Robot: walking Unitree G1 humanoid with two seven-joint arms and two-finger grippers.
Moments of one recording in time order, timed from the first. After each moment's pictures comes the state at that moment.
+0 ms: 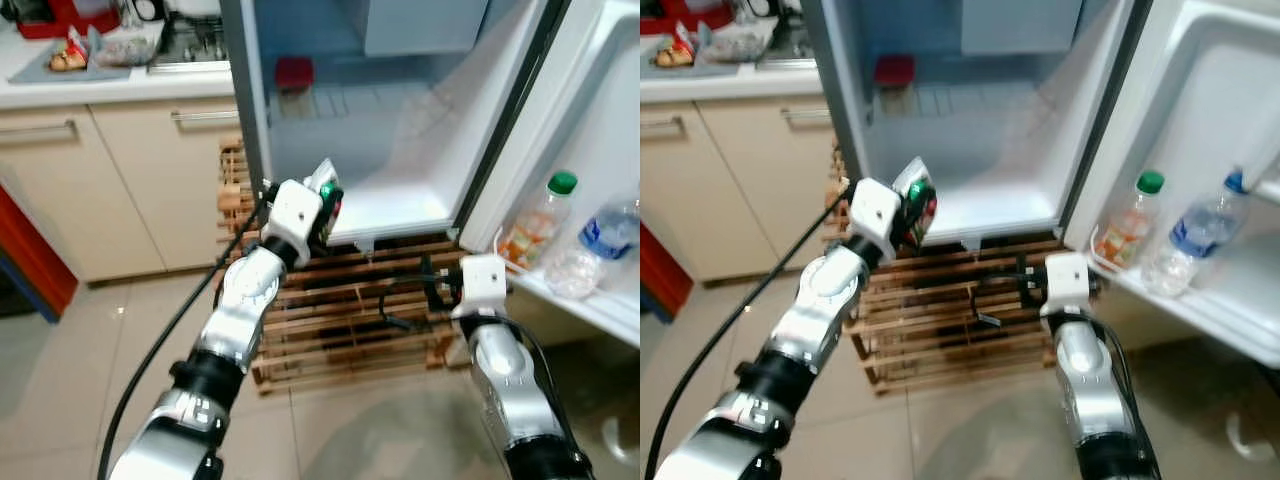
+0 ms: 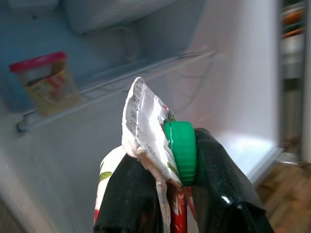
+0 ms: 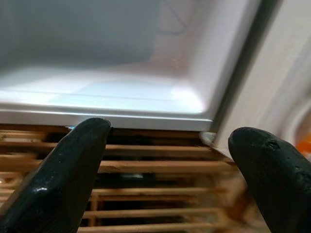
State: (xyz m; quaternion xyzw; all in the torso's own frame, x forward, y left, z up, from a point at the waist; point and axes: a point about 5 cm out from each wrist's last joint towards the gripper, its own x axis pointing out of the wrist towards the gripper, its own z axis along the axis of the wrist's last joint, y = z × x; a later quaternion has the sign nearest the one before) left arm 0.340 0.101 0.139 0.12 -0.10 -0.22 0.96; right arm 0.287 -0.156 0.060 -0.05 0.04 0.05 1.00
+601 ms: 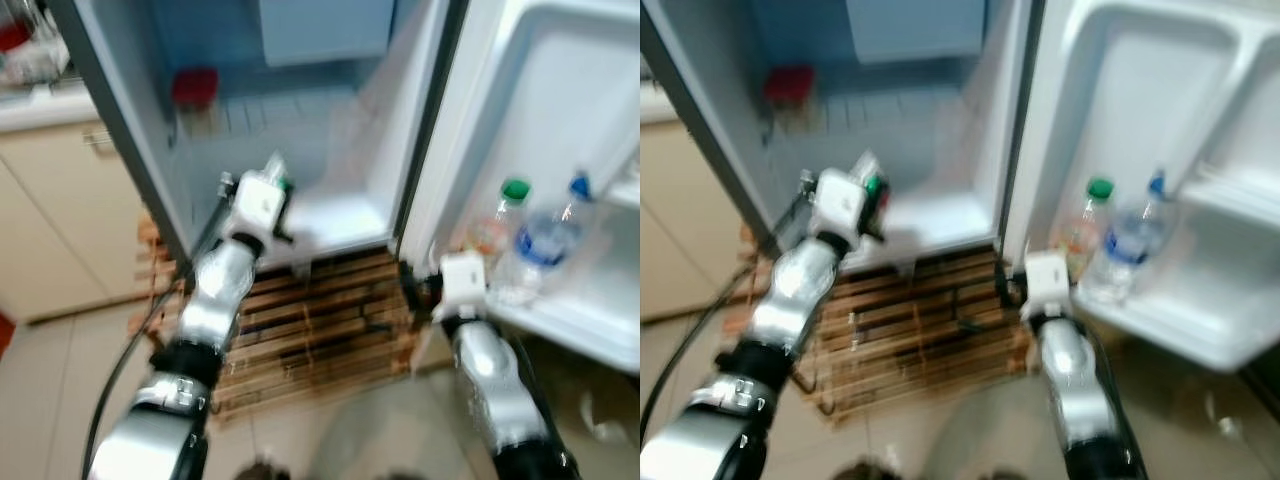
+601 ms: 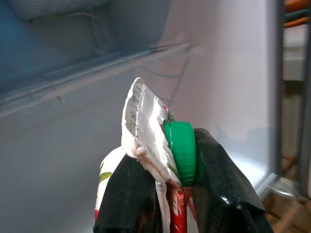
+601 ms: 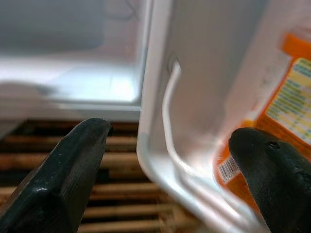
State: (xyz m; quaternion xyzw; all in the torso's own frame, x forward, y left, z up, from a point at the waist) left arm 0.352 0.100 0.128 0.13 -0.07 -0.17 0.98; right arm 0.278 -0.160 0.055 -0.06 0.06 0.06 0.99
